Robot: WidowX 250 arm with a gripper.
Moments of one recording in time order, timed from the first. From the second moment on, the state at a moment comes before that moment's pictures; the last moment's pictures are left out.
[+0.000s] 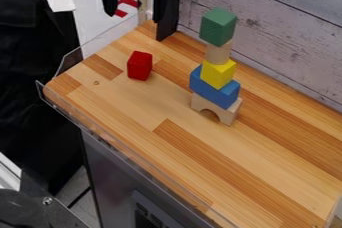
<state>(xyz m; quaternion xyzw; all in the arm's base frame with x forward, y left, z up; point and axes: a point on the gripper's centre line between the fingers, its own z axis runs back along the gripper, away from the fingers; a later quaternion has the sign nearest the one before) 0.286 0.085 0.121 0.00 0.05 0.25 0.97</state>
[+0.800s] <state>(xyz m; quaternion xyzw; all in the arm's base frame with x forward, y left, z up) 0.283 0.089 0.080 0.00 0.11 0.26 0.96</state>
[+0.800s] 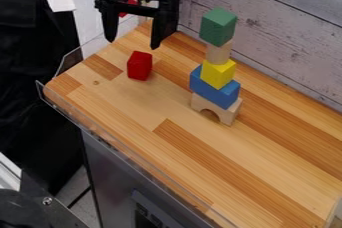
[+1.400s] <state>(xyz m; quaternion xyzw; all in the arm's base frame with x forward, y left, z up) 0.290 0.096 0.051 -0.02 0.12 0.22 0.97</state>
